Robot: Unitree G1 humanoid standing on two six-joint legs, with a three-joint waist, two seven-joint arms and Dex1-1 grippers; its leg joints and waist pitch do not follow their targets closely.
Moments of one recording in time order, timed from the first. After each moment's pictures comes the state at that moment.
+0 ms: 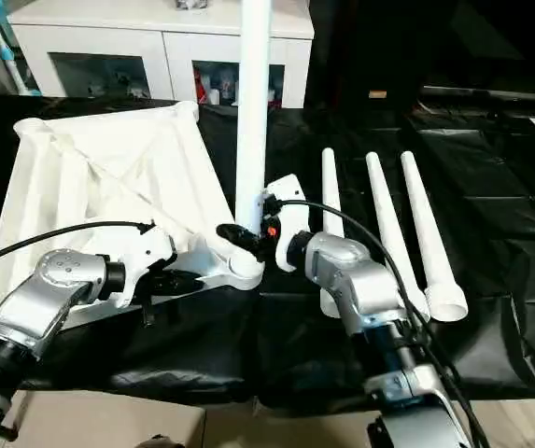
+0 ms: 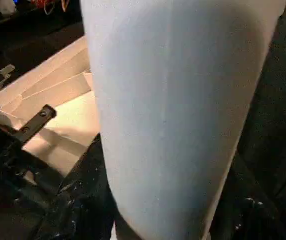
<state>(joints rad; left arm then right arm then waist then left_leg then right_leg) -0.48 0.47 -0.29 0.39 -0.05 0.22 -1.06 -0.59 -0.16 0.14 0.35 0.28 0.49 0.65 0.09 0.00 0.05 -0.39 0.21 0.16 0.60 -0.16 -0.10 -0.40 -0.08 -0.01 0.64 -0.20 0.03</state>
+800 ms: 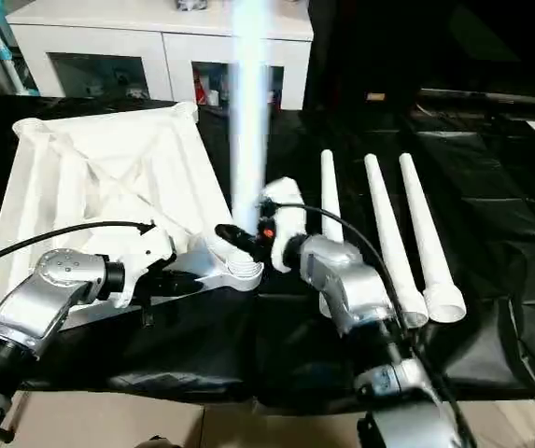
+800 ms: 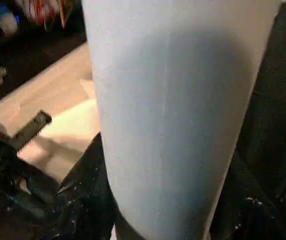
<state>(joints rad) -0.48 0.46 -0.28 0.39 -0.04 0.24 -1.06 -0.55 -0.11 0.07 0.44 0.30 0.37 0.67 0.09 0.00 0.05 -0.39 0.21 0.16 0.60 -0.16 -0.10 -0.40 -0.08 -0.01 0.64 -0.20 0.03</state>
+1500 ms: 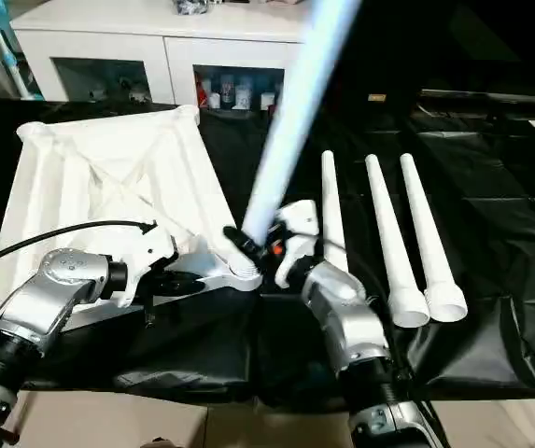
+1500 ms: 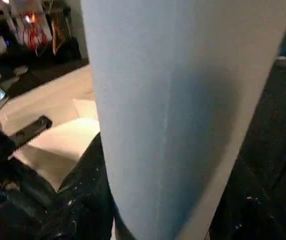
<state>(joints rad) -0.51 0.45 -0.28 0.46 -0.04 0.23 -1.08 -0.40 -0.08 0.12 0.40 0.20 0.06 0.62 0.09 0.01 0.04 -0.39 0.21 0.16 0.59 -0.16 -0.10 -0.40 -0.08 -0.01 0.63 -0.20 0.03</state>
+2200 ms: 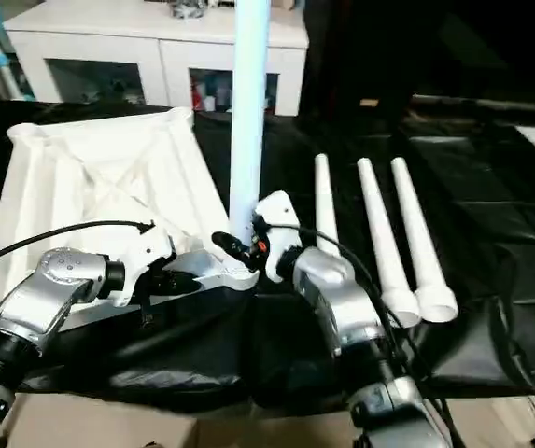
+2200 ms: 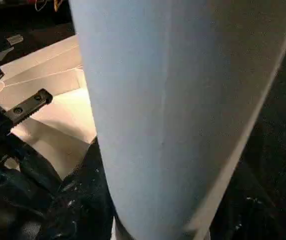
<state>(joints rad) -0.51 0.46 -0.28 0.46 -0.02 0.23 -1.06 -0.53 -0.10 0.17 0.47 0.15 0.21 0.65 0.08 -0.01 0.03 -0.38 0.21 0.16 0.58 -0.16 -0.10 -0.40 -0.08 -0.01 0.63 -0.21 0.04</state>
